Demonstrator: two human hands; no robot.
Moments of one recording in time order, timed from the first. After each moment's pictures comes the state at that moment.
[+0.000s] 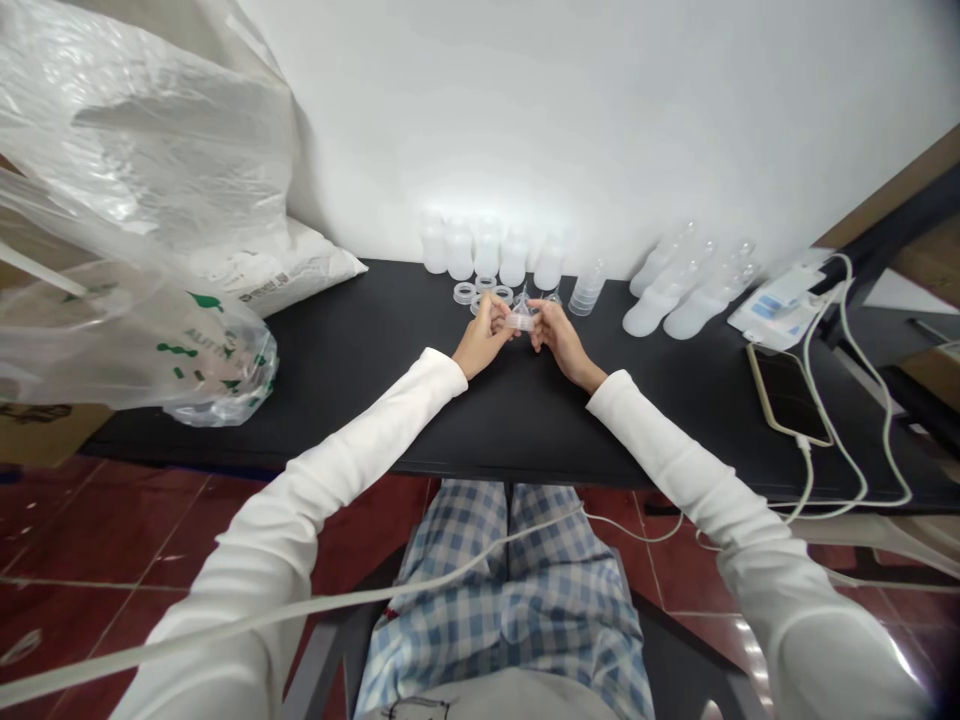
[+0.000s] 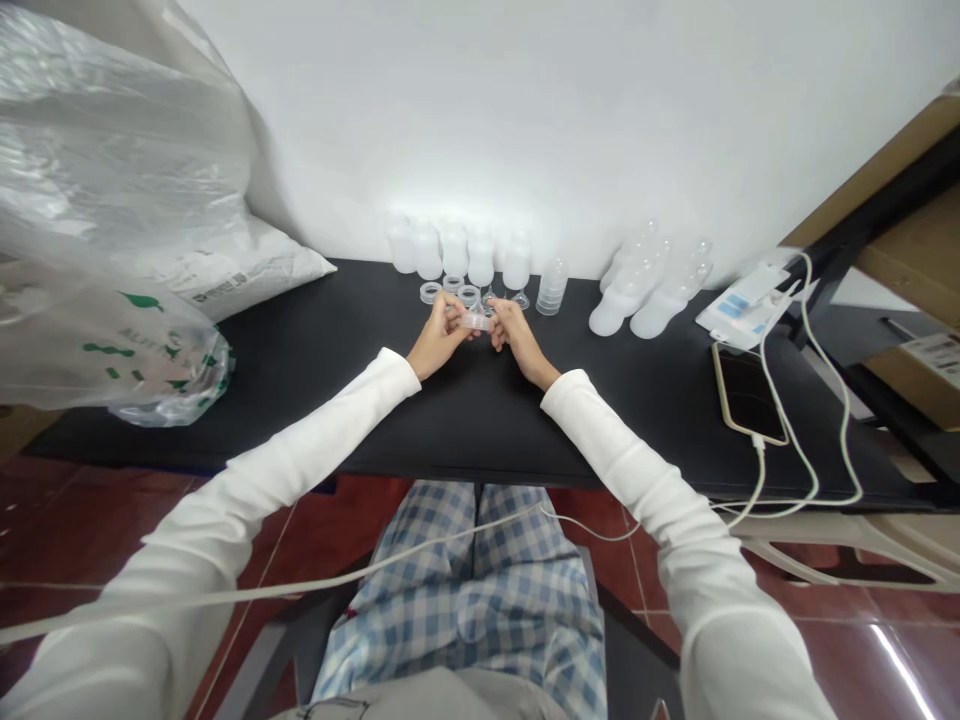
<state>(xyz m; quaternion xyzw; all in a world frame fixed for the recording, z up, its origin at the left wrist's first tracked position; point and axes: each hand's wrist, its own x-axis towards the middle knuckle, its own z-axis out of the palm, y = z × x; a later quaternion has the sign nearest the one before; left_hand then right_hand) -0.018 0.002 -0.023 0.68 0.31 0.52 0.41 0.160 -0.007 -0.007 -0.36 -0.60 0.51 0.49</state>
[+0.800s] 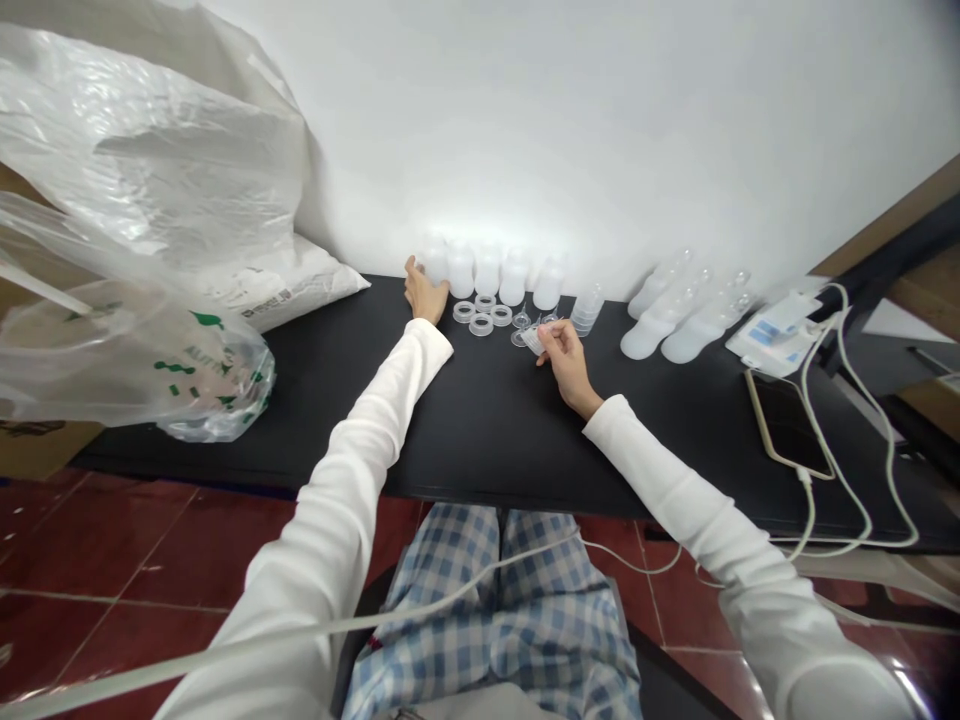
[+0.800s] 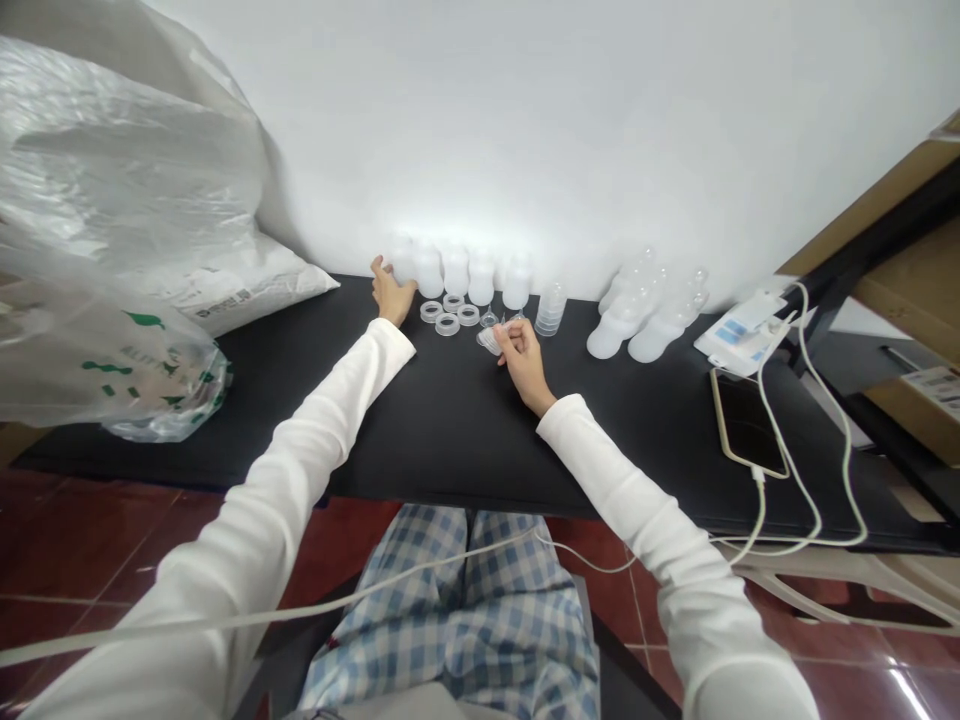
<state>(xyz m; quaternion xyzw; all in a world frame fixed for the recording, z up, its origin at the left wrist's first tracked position) -0.092 0.129 -0.010 0.46 0.63 0.59 0.22 0.160 -0.009 -0.010 -0.41 -0.58 0.41 0.58</state>
